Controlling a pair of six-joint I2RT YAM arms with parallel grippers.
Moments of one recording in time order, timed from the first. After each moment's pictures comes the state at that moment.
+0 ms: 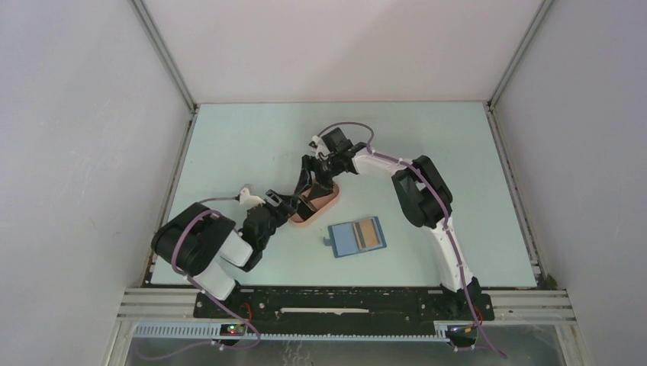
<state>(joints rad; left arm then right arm) -0.50 1.59 0.12 1.14 -0.26 -0.97 0.66 2.31 1.74 -0.37 -0.75 0.68</state>
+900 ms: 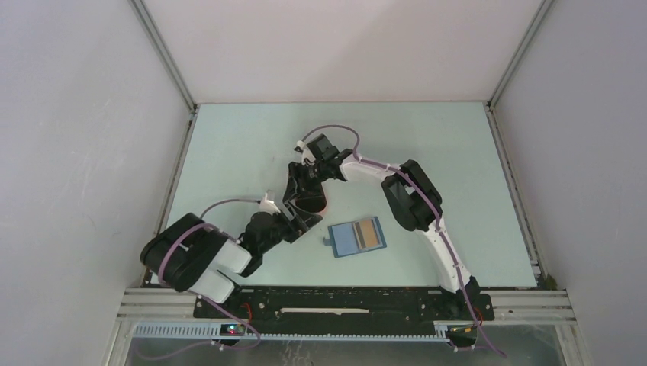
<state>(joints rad) -0.58 1.53 0.10 1.08 0.13 -1.13 0.73 2.36 1.79 -0.32 -0.69 0.65</state>
